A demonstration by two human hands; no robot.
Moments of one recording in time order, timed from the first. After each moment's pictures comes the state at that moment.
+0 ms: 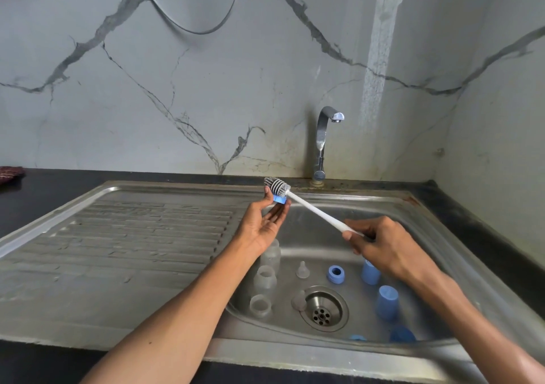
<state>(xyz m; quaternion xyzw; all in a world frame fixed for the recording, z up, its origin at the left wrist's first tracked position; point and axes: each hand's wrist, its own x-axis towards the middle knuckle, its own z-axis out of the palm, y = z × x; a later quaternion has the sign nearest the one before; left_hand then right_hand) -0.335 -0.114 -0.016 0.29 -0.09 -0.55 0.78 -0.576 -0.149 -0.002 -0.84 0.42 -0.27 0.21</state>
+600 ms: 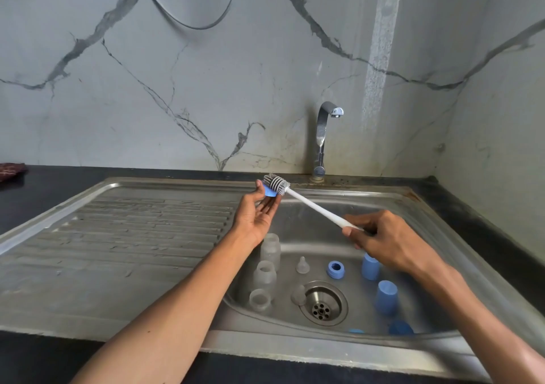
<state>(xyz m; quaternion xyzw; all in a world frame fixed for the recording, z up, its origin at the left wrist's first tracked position) -0.327 -0.117 -0.012 0.27 -0.09 -0.52 0.81 -0.581 -0.147 0.005 -0.85 0.41 -0.26 0.23</state>
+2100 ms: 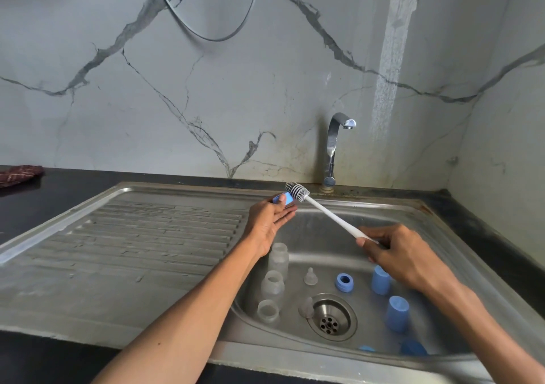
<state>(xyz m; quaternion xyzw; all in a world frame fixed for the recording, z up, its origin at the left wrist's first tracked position) -0.325 -0.124 -0.021 0.42 -0.25 -0.44 0.76 -0.579 -0.143 0.006 -0.83 0.45 -0.25 0.21</state>
